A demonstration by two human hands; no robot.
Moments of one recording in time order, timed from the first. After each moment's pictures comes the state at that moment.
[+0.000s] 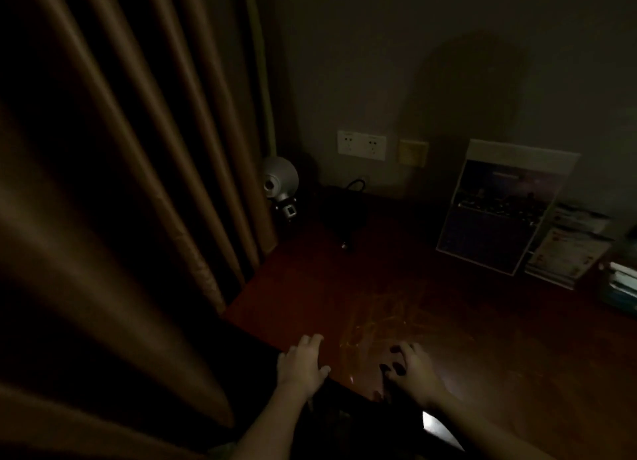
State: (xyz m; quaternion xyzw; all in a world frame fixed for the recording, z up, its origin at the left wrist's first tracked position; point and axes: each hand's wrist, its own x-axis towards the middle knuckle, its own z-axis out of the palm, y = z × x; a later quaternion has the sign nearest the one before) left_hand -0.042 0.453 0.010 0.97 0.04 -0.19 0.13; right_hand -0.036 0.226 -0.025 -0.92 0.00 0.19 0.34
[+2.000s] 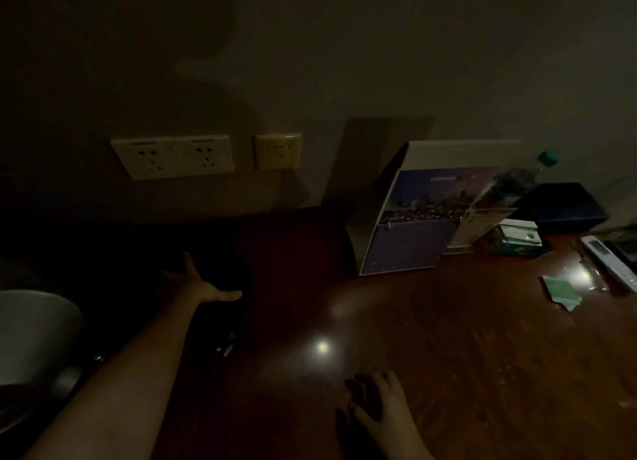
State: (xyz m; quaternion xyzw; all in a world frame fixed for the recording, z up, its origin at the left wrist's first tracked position) left_hand 0.496 0.427 -0.050 0.91 0.02 -0.39 0.12; right_hand 0.136 0.279 -0.062 -0.85 0.34 0.01 0.41
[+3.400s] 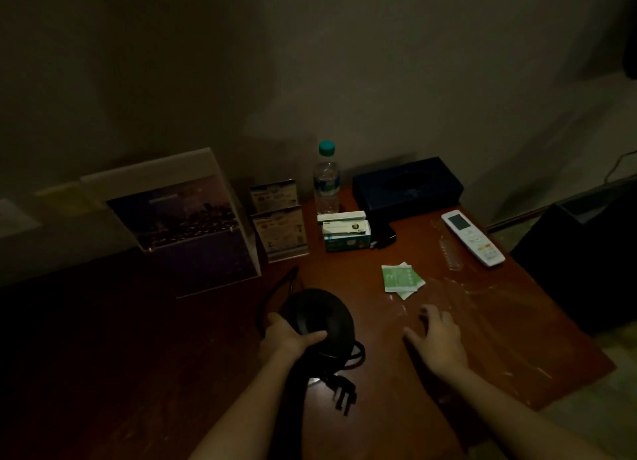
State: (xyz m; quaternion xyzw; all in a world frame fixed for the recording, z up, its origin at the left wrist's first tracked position) left_hand 0.085 0.032 -0.031 0.91 -0.03 -0.34 0.24; right_hand -0.102 -0.147 -0.041 -0.79 0.53 0.02 0.29
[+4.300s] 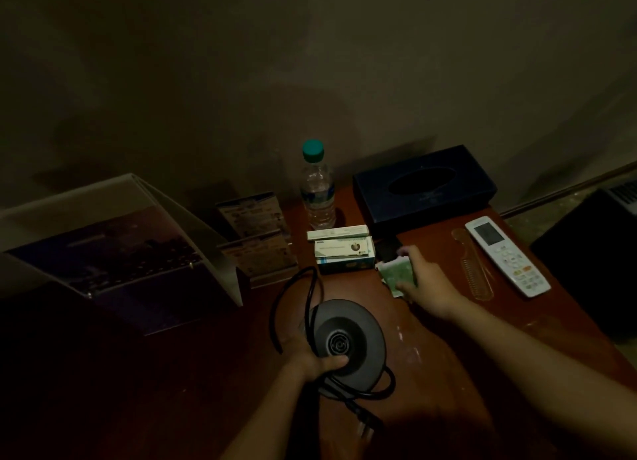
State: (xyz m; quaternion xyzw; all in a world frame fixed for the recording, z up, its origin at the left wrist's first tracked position) left_hand 0.109 -0.049 -0.048 0.85 -0.06 -0.46 0.26; right_hand 0.014 -0.277 -0.032 -0.84 0.34 0.03 0.42
